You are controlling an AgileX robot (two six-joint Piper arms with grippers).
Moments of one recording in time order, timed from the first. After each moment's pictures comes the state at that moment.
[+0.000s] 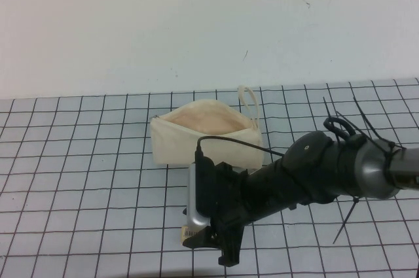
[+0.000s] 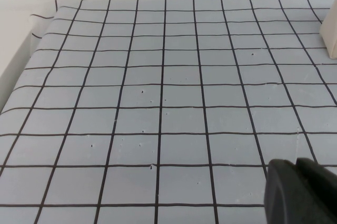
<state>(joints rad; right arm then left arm) 0.65 2.06 -1.24 1.24 0.55 -2.00 0.01 -0.01 0.02 0.04 0.37 -0.08</state>
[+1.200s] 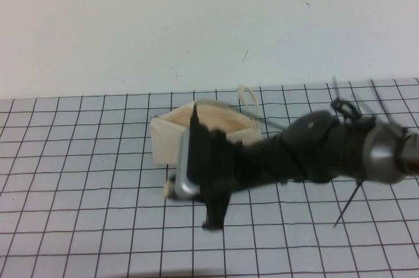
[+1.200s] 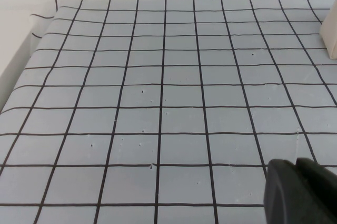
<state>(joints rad) 0.65 2.02 -1.30 1.34 0.51 -2.07 0.01 -0.01 0.02 0.04 0.37 -0.08</state>
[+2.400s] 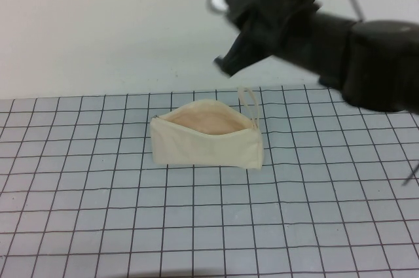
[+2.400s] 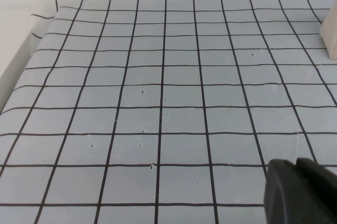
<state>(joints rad) 0.65 1.72 -1.42 1.74 -0.14 -2.11 0.01 -0.01 0.02 0.04 0.37 -0.08</state>
